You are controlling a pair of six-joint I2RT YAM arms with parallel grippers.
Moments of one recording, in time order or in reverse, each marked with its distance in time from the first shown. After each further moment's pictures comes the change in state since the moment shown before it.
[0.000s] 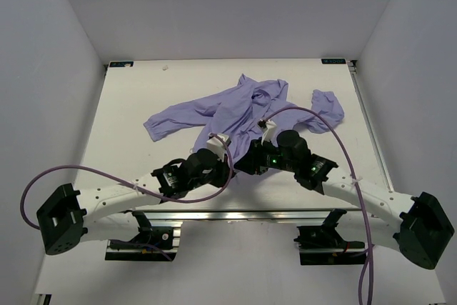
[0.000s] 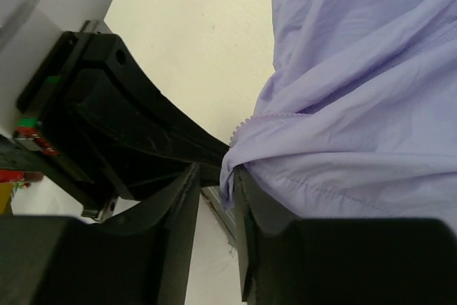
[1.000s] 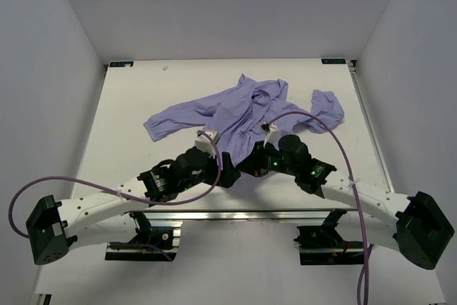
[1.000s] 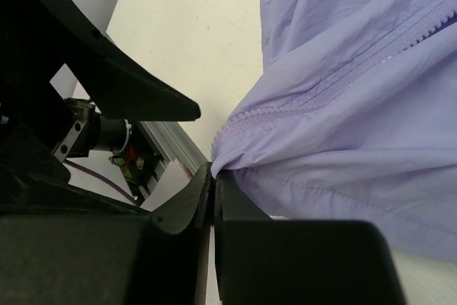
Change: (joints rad) left arm 0.000 -0.118 0.008 -0.072 -0.029 -0.068; right arm -0.005 0.018 -0.078 0.103 0.008 0.068
